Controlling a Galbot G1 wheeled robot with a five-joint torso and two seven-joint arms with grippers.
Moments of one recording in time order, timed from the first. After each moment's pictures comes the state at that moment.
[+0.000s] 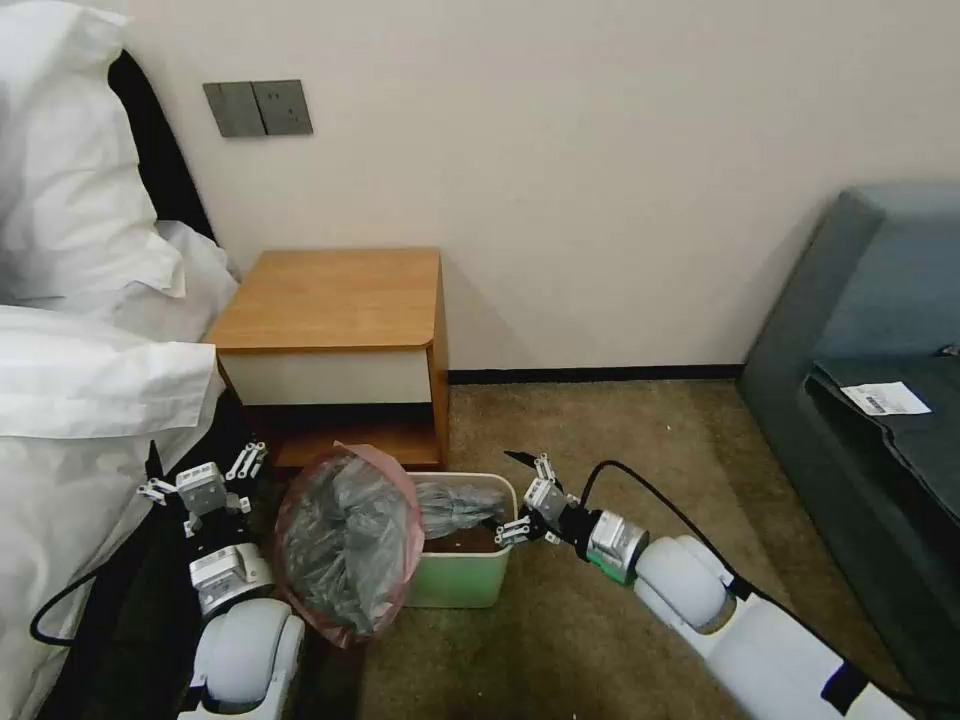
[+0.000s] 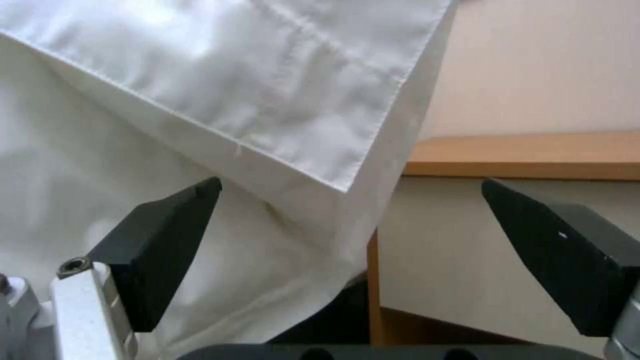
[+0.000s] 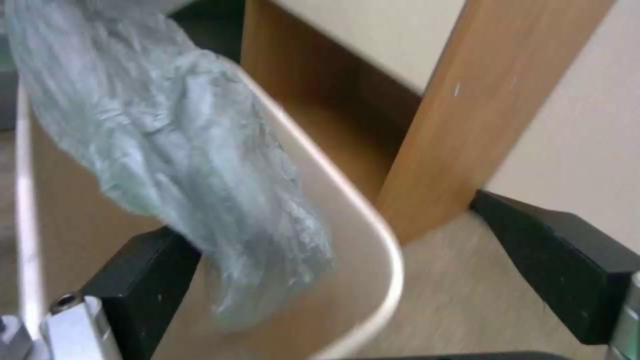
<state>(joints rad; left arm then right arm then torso) 1.46 -1.42 -0.60 -1.93 0.03 -0.22 -0.54 -1.04 0.93 -0.07 1.78 0.19 -0.11 -0.32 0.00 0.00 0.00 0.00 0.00</state>
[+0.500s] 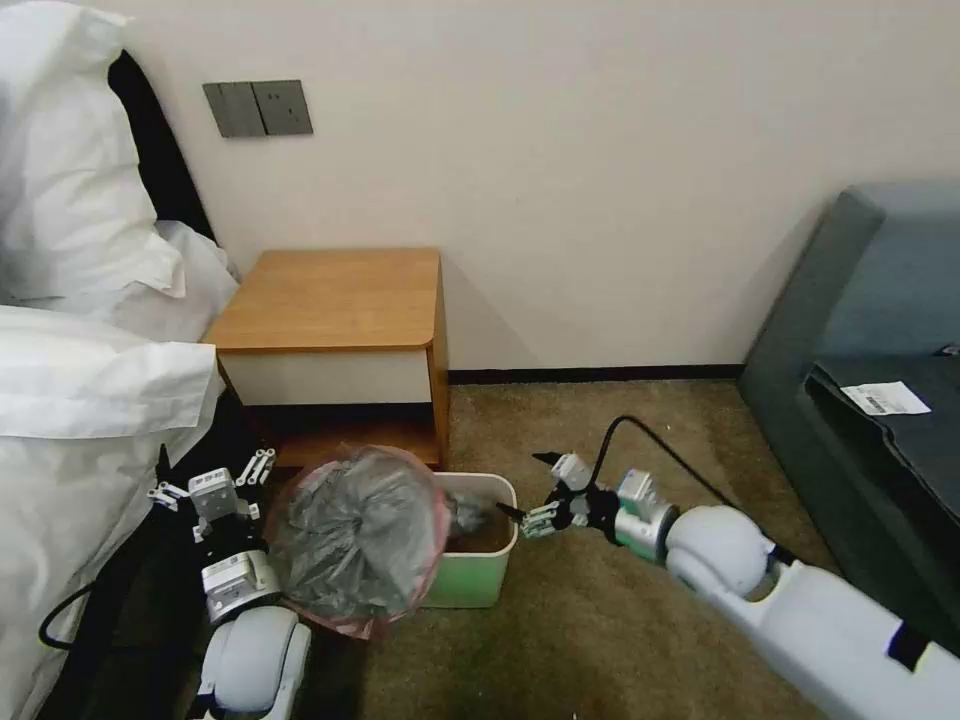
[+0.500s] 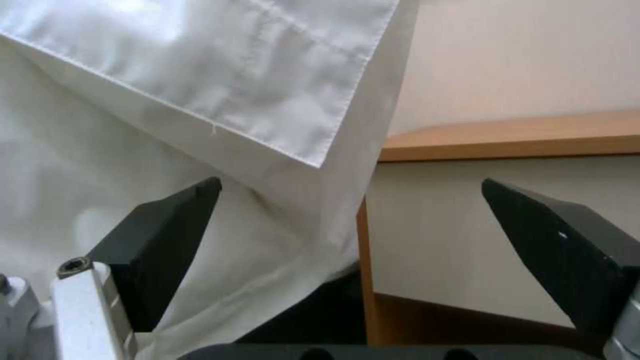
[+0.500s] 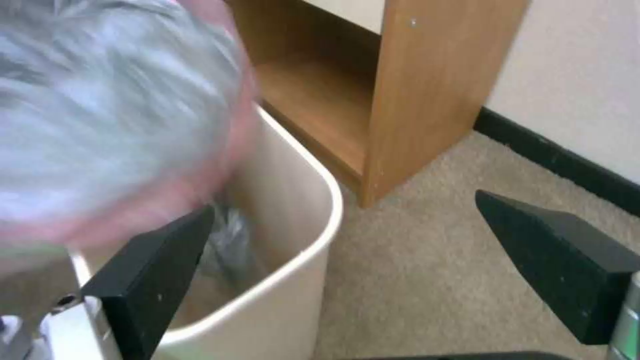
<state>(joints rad) 1.47 -1.44 -0.59 -1.92 0.07 -0.22 -0.53 -0.93 0.71 -0.12 1.90 0.59 -0.33 -0.25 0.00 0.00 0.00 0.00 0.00</state>
